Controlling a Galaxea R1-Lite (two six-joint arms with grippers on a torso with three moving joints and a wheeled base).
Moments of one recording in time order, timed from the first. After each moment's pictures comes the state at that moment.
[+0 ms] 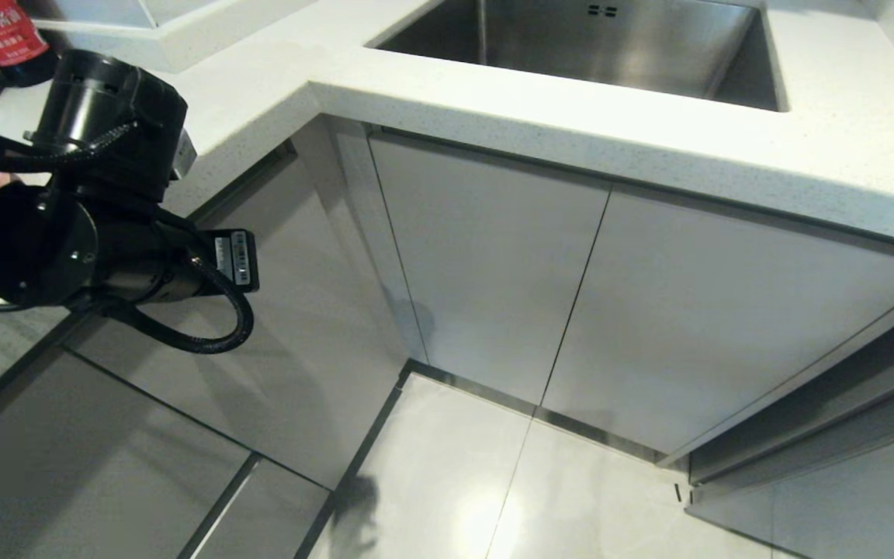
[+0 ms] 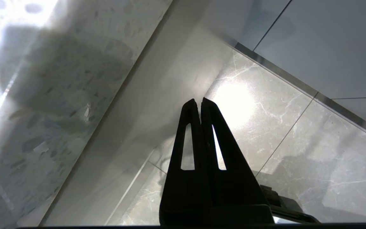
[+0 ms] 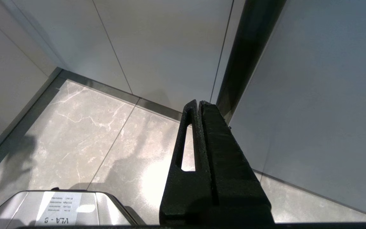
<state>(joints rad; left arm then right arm) -0.47 1.52 -1.35 0.44 0.64 -0.28 0.01 0.00 0.00 0.00 0.00 -0.01</state>
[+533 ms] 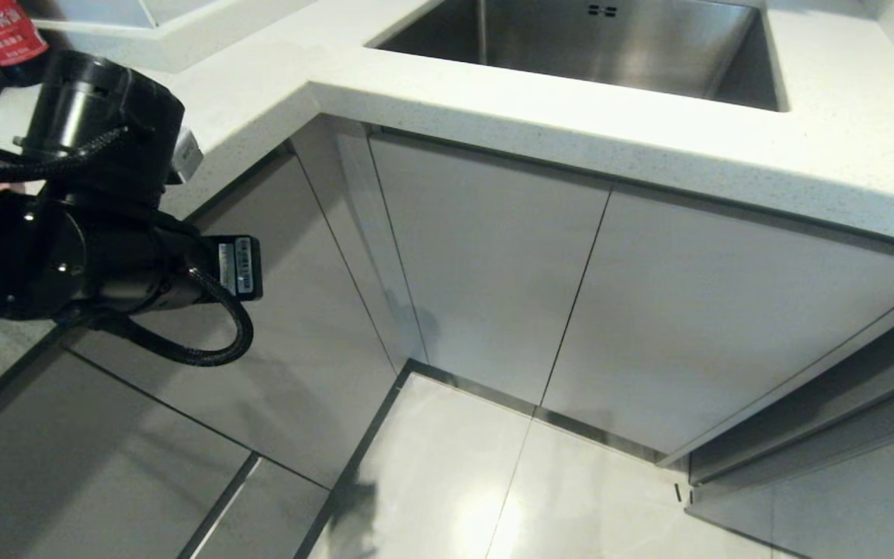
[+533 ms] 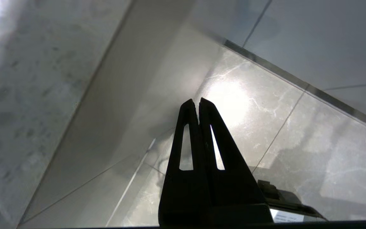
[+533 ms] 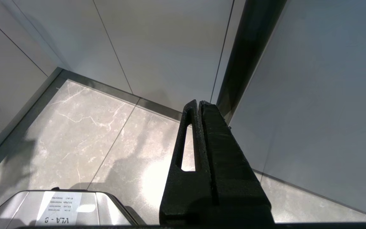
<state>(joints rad) -0.51 1.48 -1.31 0.41 0.63 -0.25 0.01 0.00 0.00 0.00 0.00 -0.01</state>
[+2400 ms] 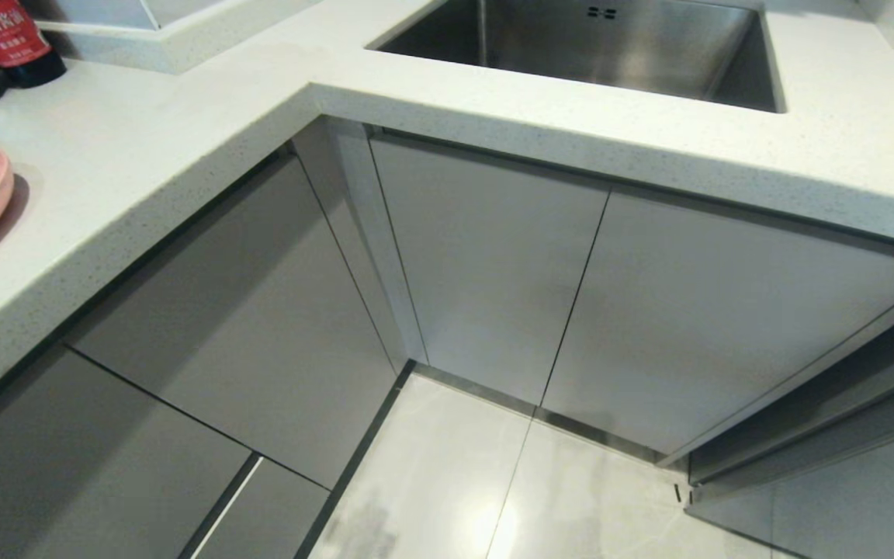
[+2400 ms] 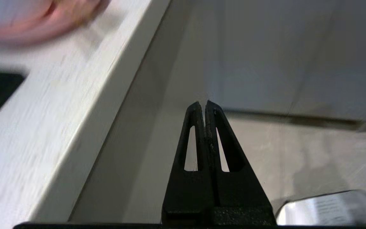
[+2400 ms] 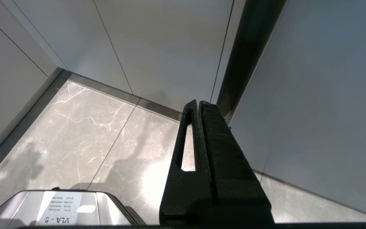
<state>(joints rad) 0.01 0.04 -0.71 0.60 -0.09 0.24 0.01 0.00 0.00 0.00 0.00 -0.01</state>
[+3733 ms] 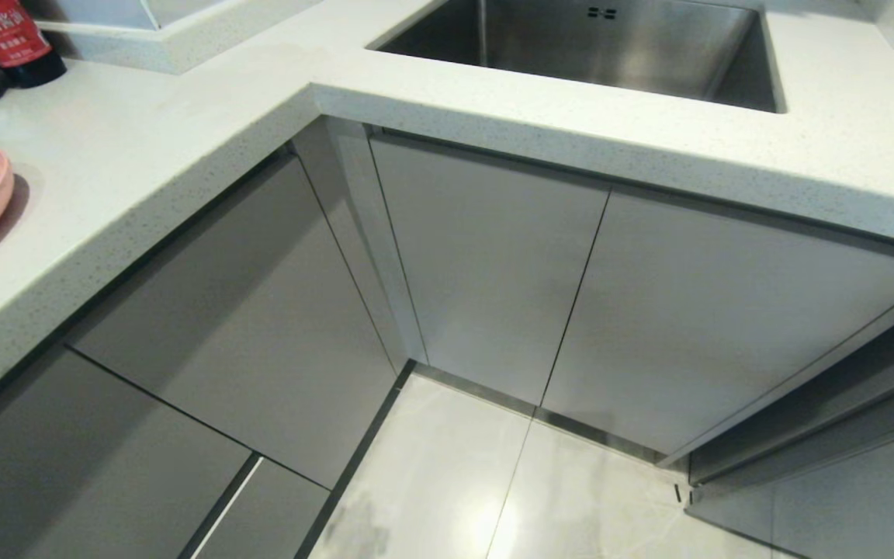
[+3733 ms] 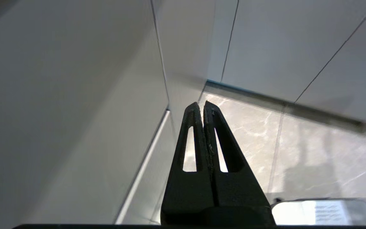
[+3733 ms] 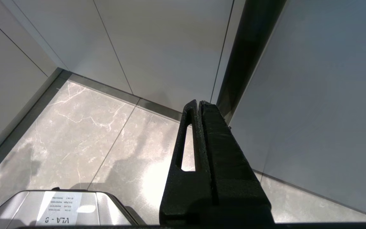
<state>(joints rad) 0.00 0.00 0.00 0.00 -0.01 0.05 0.01 0.00 0.00 0.00 0.00 -0.01</state>
